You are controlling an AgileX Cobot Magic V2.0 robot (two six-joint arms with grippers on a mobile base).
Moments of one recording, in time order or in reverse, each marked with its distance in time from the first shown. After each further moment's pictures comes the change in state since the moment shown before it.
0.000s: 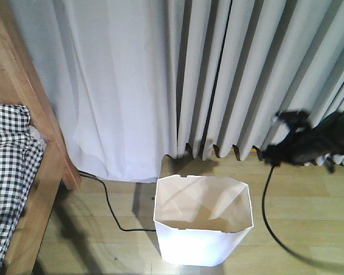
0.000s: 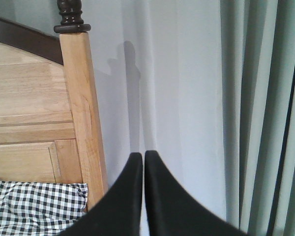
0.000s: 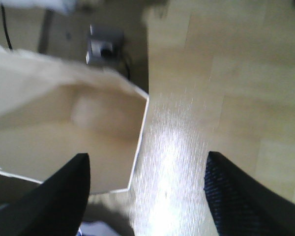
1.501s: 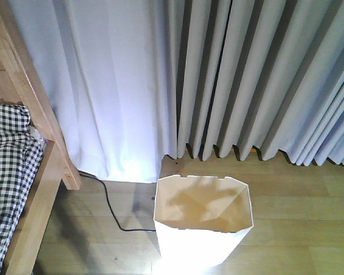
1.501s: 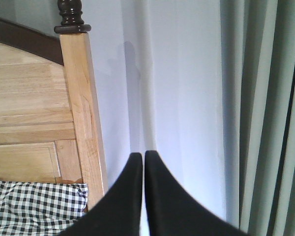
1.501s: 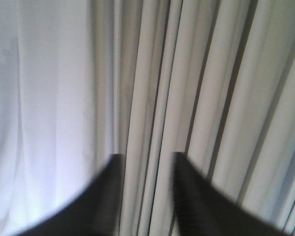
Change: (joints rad) left arm 0.000 0.000 0.000 0.000 0.000 0.000; right arm 0.005 -1.887 0.667 -0.006 0.159 0.132
